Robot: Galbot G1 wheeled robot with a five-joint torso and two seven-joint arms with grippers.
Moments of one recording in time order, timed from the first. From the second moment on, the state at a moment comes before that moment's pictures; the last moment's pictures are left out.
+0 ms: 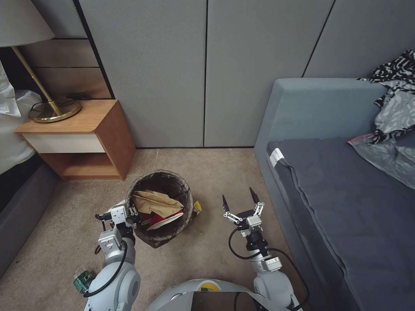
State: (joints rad) left arm 1.73 -1.47 -0.52 -2.27 -0.23 0.29 -0.39; right arm -1.61 1.49 0.41 1.83 -0.04 0.64 -0.10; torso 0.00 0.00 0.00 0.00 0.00
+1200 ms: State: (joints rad) left arm 1.72 -1.45 -0.47 -2.30 -0.19 0.30 -0.38; right arm -1.55 1.42 0.39 1.83 -0.10 0.67 -0.11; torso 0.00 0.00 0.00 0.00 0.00
